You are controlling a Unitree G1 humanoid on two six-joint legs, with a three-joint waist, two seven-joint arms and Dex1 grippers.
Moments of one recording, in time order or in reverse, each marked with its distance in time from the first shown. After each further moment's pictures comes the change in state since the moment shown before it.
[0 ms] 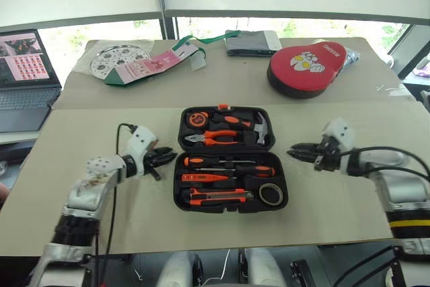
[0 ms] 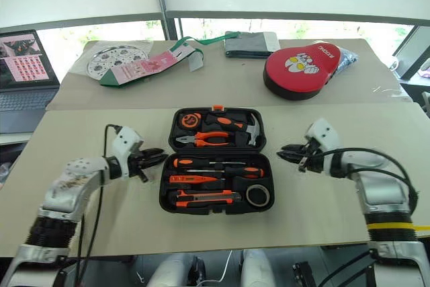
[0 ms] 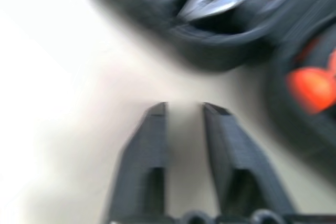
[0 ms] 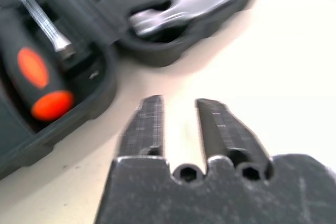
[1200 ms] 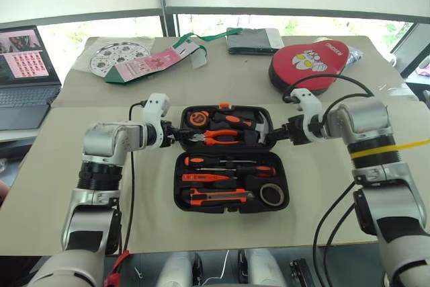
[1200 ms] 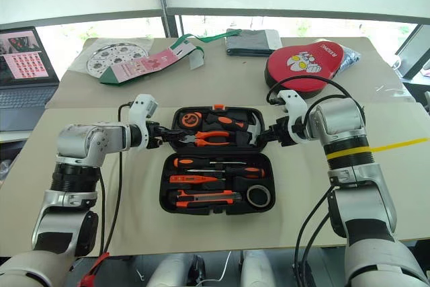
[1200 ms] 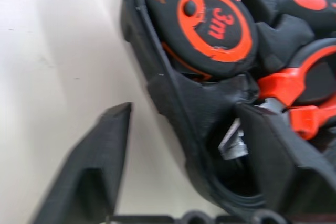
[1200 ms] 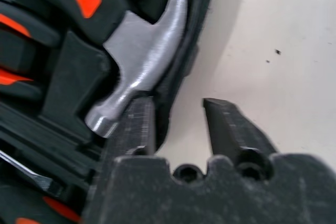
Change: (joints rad) left arm -0.416 -0.246 0.008 0.186 -0.104 0.533 0.316; right arm -0.592 0.213 0.246 0.356 0.003 0.760 -0.315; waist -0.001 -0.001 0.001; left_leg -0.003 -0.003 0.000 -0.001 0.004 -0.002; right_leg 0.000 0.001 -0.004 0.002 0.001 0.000
